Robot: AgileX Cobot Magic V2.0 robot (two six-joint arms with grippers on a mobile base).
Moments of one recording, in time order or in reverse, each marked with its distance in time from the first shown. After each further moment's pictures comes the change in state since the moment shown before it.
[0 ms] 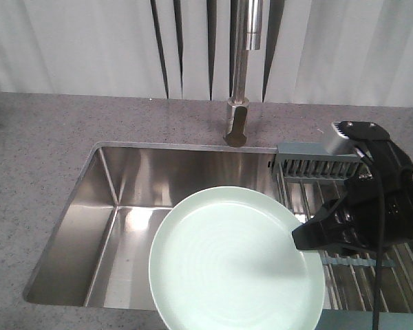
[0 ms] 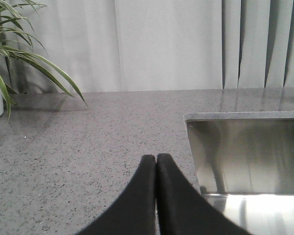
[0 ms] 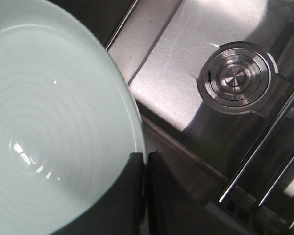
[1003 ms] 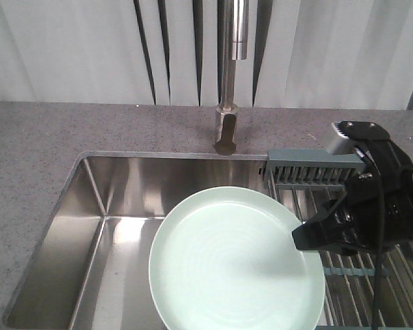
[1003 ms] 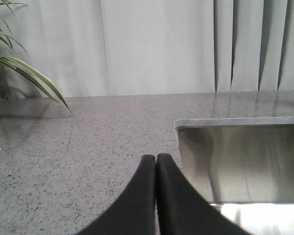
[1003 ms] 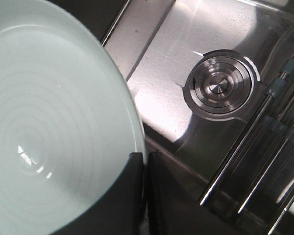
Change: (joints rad) left arm 0.000 0.000 0.000 0.000 0.000 0.000; right arm 0.000 -0.001 0.000 0.000 0.000 0.000
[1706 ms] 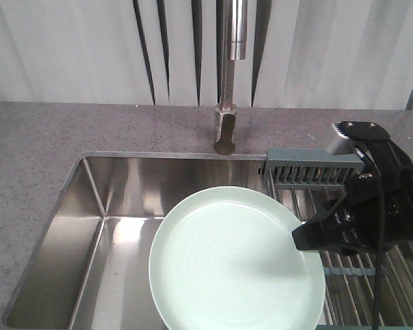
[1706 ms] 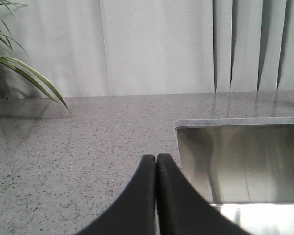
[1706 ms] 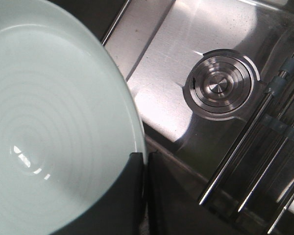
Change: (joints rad) left arm 0.000 0.000 0.000 0.000 0.000 0.000; right arm 0.000 0.000 0.000 0.000 0.000 0.000
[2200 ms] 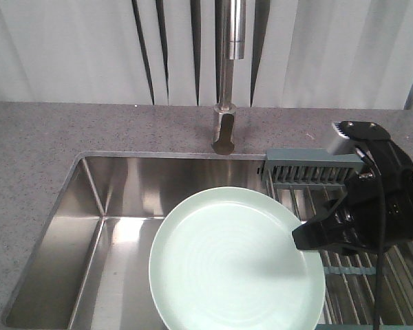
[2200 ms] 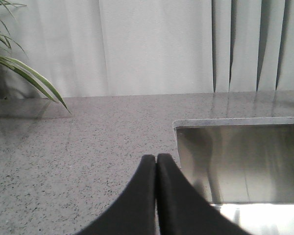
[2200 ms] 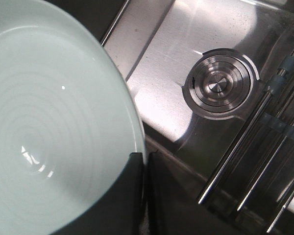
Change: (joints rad) left arm 0.000 0.000 0.000 0.000 0.000 0.000; right arm 0.000 0.000 0.000 0.000 0.000 0.000
